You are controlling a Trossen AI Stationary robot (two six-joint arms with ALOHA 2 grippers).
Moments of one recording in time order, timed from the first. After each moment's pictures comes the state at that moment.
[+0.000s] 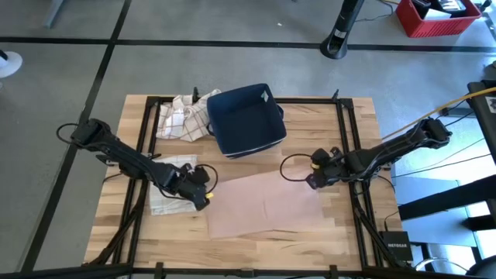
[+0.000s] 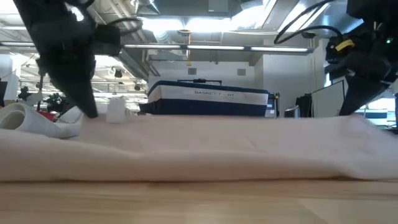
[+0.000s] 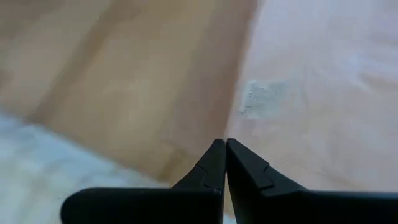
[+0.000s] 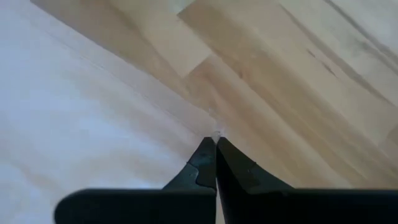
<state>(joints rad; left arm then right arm) -0.42 1.43 0.78 -0.55 -0.37 -0.92 0.34 1.03 0.55 -0.83 0.47 1.03</state>
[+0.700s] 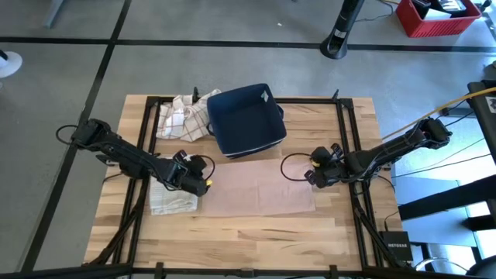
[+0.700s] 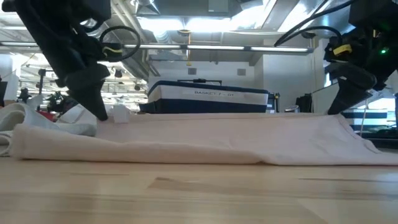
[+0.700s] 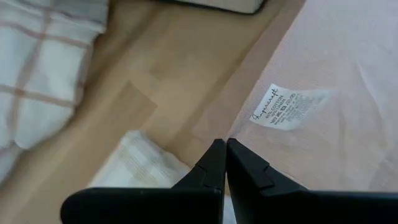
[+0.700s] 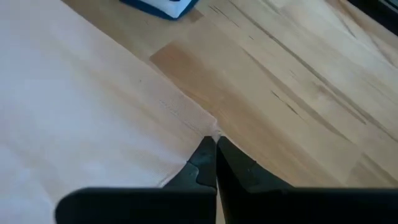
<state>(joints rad) -0.34 1.43 0.72 -0.67 -0.64 -0.91 0.34 1.03 0.49 -0.76 0.66 0.99</state>
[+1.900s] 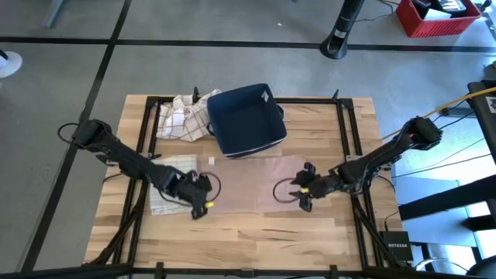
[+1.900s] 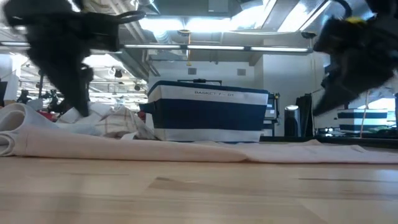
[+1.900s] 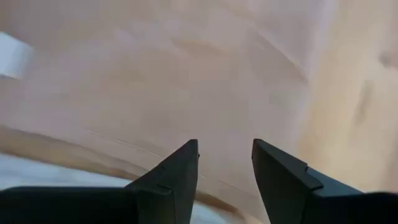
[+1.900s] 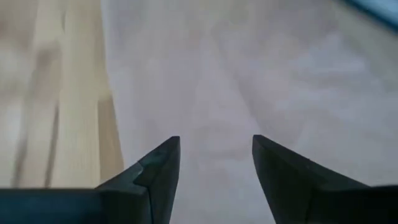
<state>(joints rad) -0.45 1.44 0.79 -0.49 -0.21 -0.80 0.45 1.21 0.46 -0.10 0.33 0.59</state>
